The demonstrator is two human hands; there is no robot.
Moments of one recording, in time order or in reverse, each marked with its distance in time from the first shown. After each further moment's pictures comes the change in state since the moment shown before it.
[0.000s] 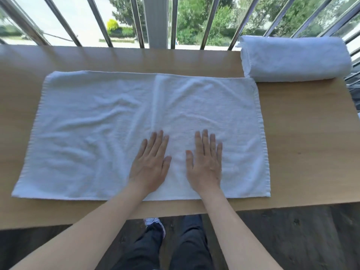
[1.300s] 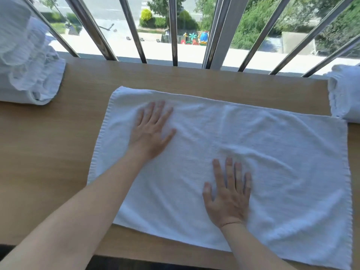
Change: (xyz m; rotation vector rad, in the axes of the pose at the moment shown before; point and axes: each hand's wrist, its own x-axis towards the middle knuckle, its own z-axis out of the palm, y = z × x) left_hand 0.103 -0.217 -0.087 0.155 -0.046 -0.182; right_hand 0.033 -0.102 0.060 -0.170 0.076 -0.102
